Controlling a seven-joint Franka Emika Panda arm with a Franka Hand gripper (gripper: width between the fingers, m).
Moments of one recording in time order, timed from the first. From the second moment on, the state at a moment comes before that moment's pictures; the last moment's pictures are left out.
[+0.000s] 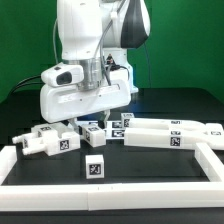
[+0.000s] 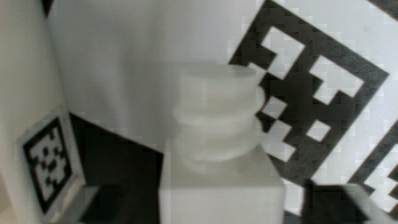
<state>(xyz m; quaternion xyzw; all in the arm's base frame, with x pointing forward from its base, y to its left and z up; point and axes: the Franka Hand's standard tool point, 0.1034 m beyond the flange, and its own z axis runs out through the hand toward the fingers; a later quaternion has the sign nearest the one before) 0.369 -0.064 0.013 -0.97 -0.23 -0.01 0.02</state>
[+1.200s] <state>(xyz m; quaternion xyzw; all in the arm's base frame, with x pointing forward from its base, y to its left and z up) 0.480 -0.052 0.055 -0.97 -0.22 0.03 0.05</state>
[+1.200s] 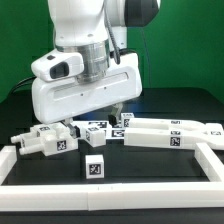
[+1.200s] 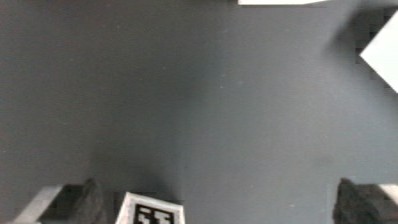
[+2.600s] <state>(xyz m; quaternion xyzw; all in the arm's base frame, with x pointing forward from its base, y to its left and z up) 0.538 -0.066 0.019 -0.99 -0.11 0.02 0.07</state>
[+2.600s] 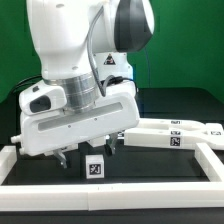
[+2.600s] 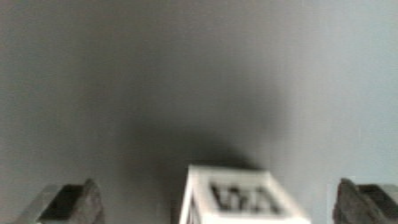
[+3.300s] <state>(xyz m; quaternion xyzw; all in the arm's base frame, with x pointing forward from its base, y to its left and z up) 0.545 -0.070 0.008 -0.99 -0.09 0.01 0.08</state>
